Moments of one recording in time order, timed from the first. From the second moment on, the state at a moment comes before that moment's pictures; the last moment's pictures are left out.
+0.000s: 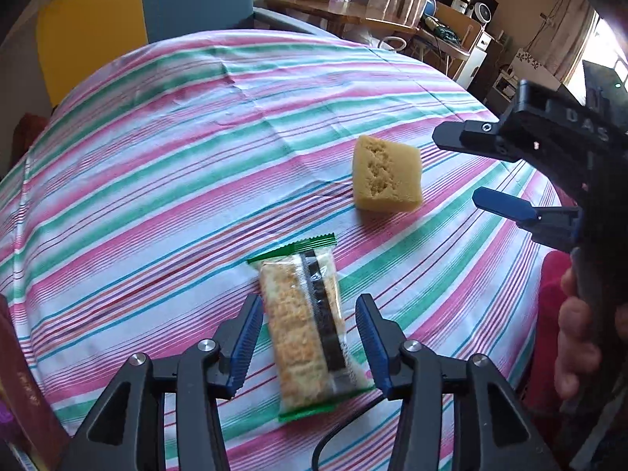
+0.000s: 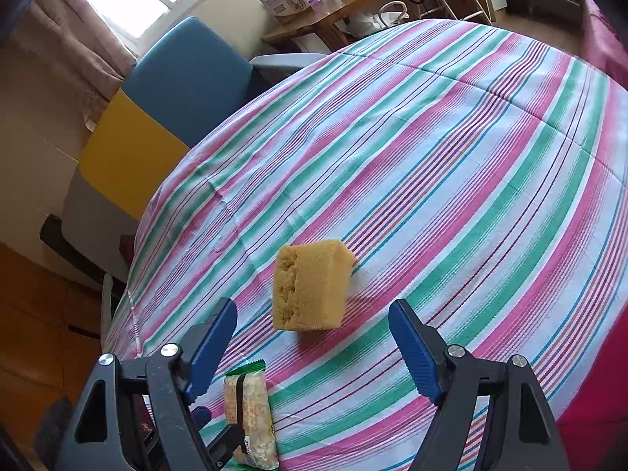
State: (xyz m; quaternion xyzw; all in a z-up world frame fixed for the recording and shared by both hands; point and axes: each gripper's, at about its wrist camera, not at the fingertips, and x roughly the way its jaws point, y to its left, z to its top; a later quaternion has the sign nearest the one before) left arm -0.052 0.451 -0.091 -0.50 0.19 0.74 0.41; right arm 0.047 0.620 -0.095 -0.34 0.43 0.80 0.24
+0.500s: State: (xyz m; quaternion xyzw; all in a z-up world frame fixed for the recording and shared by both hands) left arm -0.056 0.417 -0.113 -0.50 0.18 0.75 0.40; right arm 0.042 0.618 -0.101 -0.36 0.42 0.80 0.24
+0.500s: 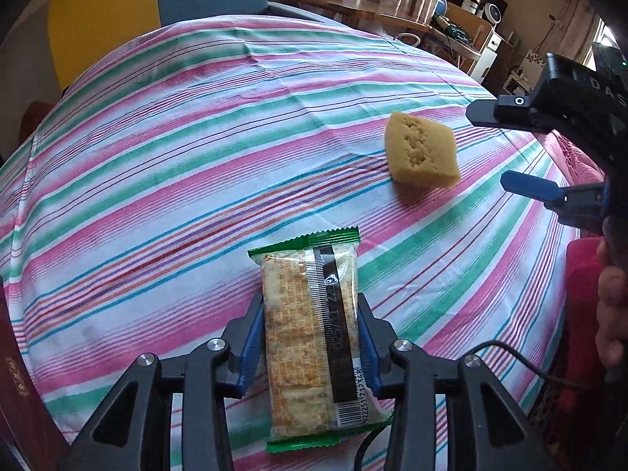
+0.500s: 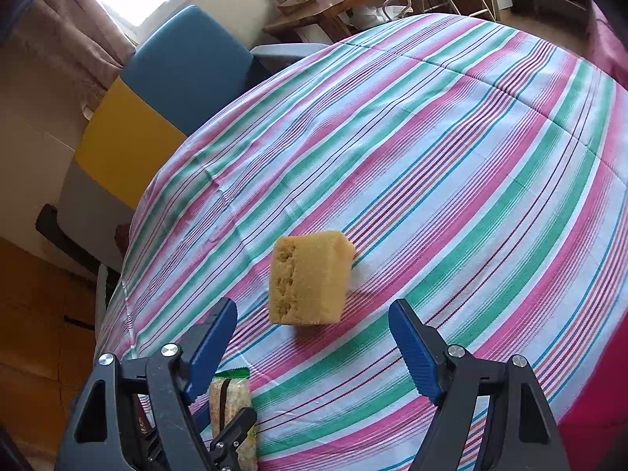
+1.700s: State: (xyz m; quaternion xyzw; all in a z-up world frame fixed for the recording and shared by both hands) left arm -0.034 0.364 -0.118 -0.44 0.17 0.78 0.41; right arm -0.058 0.614 -0.144 -0.50 0.25 0.78 0.28
